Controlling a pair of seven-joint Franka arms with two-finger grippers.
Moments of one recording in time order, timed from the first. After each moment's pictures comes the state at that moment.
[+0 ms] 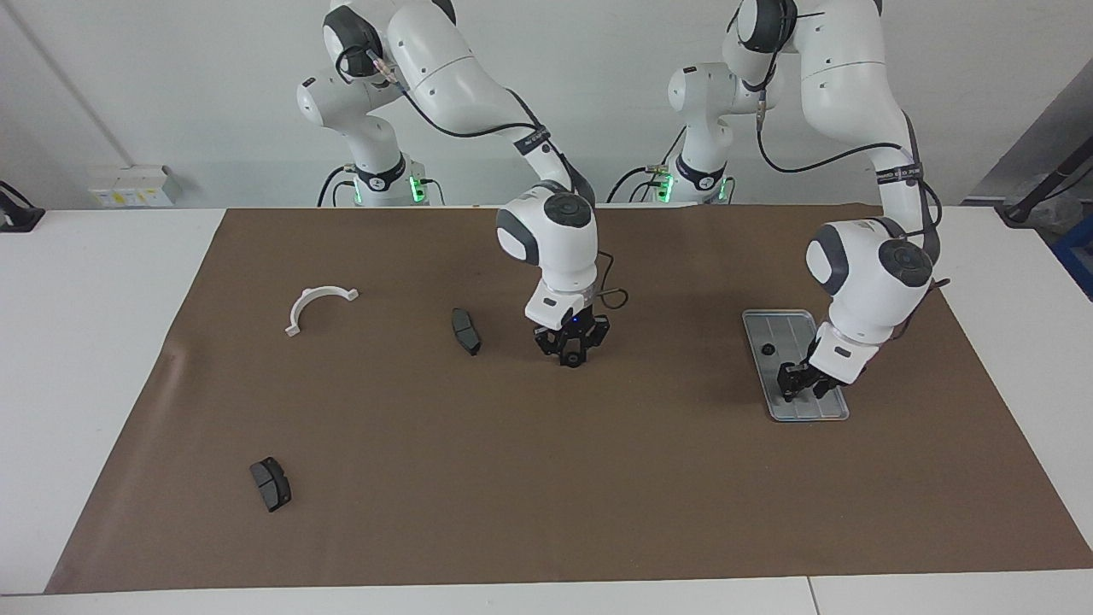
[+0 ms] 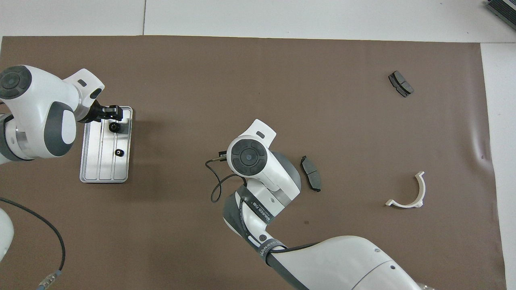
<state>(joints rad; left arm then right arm) -0.02 0.39 0.00 -1.87 -0.02 2.36 -0.02 0.67 0.55 0.00 -1.71 -0.09 2.43 0.60</state>
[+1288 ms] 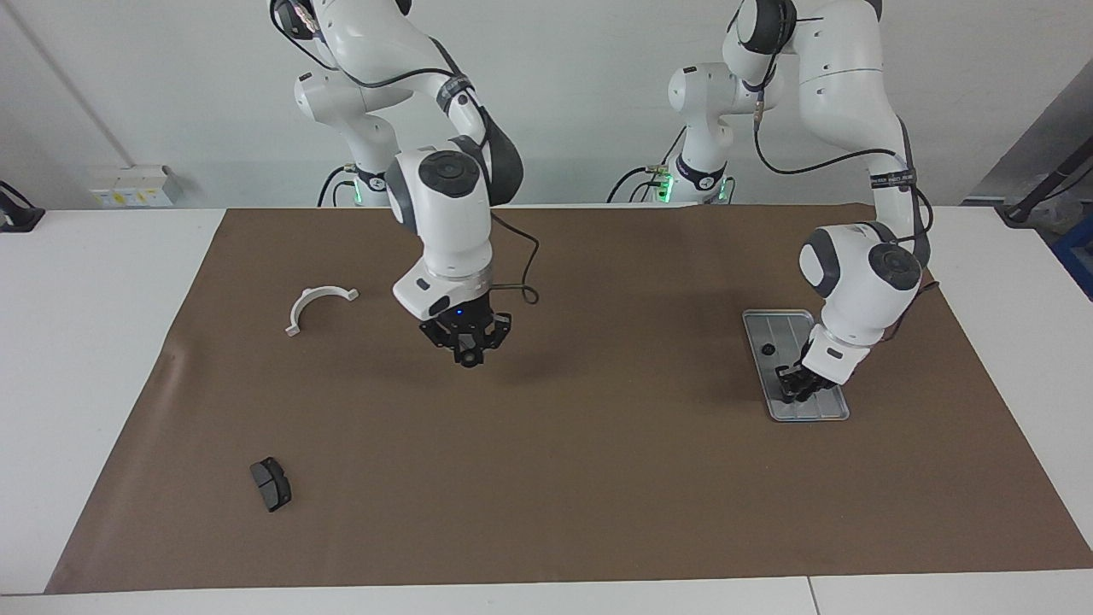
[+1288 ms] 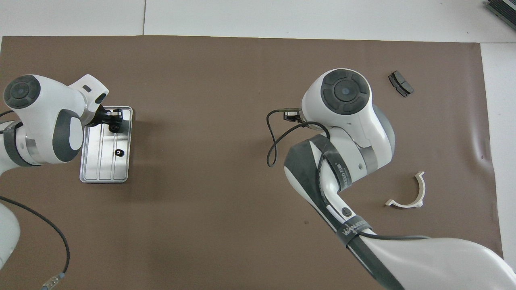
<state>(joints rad) -0.02 0.40 0.00 -1.89 -0.02 2.38 -0.02 0.38 0.33 -0.01 -1.65 -0.09 2.07 0.45</state>
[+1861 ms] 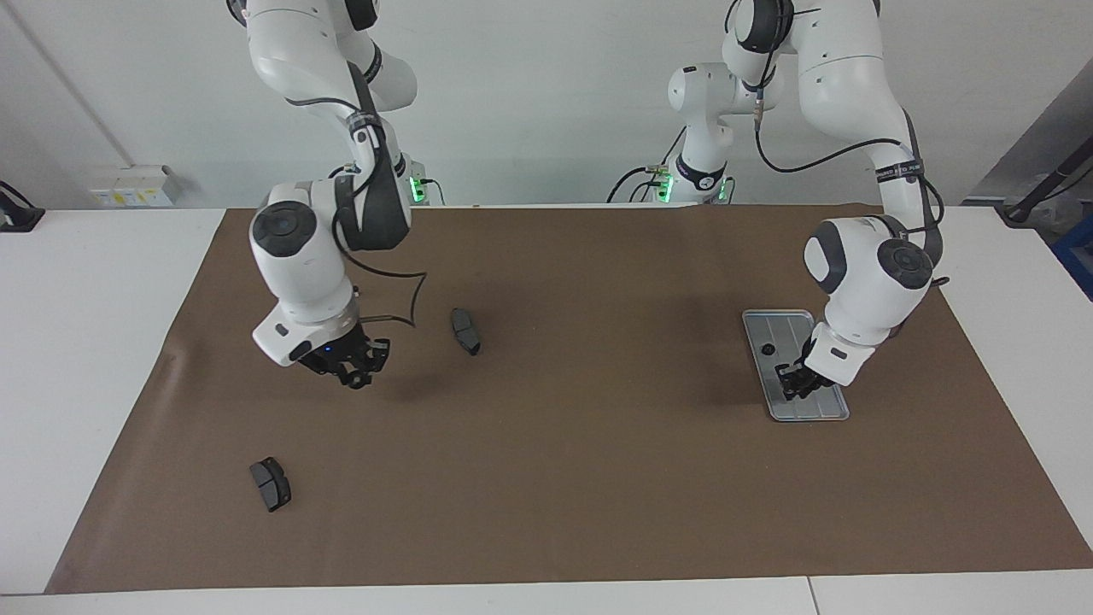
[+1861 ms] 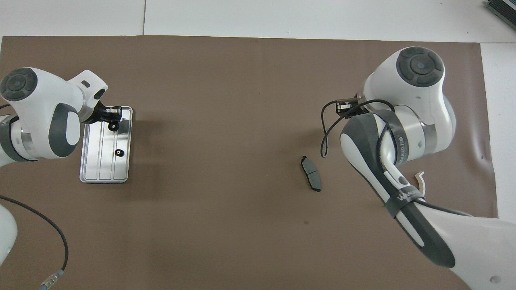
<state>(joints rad) -0.05 0.40 -0.01 -1.77 -0.02 2.22 -0.11 0.08 0.33 -0.01 -1.76 -0.04 2.12 0.03</state>
